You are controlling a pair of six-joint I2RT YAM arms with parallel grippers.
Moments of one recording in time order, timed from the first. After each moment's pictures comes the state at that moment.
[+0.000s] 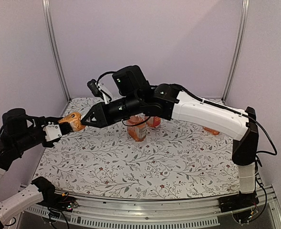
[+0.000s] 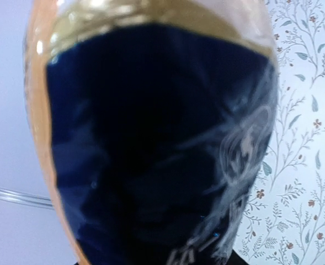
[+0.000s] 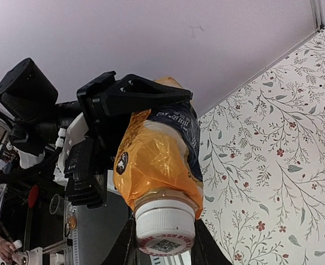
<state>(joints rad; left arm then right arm) -0.45 0.48 0.76 -0.63 0.00 1.15 1.18 2.11 2.20 -0.47 -0.35 0.54</state>
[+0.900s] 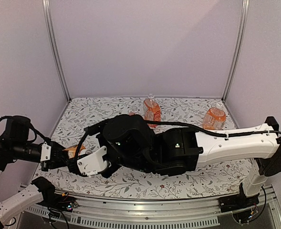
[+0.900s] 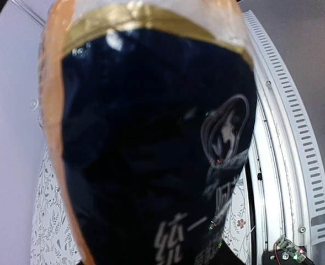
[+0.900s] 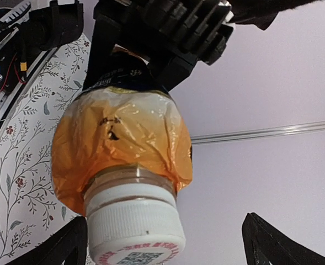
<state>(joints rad) -0.45 0.47 0.84 -1.10 0.64 1.07 1.53 1.86 1.77 -0.30 0.42 -1.09</state>
